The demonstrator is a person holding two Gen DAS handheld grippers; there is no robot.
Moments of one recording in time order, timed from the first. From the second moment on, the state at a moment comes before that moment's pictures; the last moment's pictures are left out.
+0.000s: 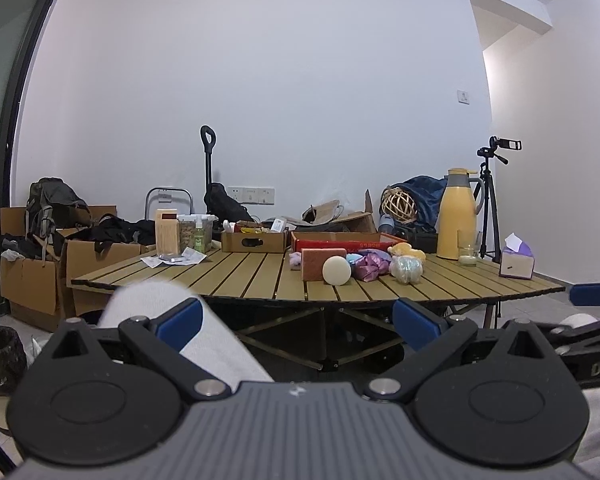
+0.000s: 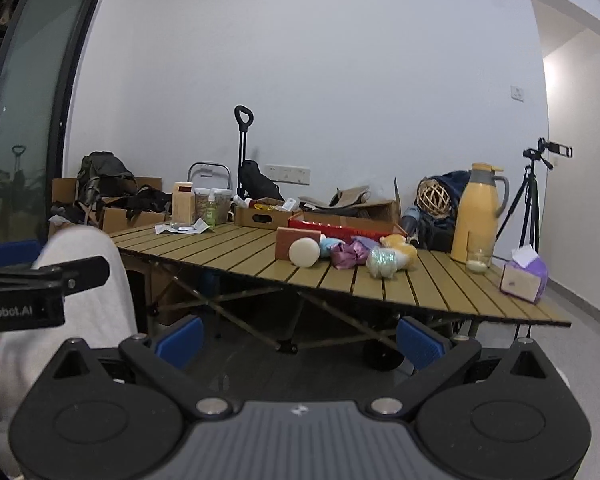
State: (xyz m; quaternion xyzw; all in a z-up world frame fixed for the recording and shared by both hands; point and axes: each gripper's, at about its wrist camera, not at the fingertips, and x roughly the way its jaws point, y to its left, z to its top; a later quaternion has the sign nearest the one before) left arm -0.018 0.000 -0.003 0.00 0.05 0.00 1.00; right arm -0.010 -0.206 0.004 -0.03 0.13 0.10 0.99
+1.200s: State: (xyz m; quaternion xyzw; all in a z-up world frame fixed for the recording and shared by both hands) left arm -0.018 -0.003 -0.001 0.01 0.06 -0.02 1.00; right arm -0.009 -0.220 0.003 -0.01 0.13 0.09 0.99
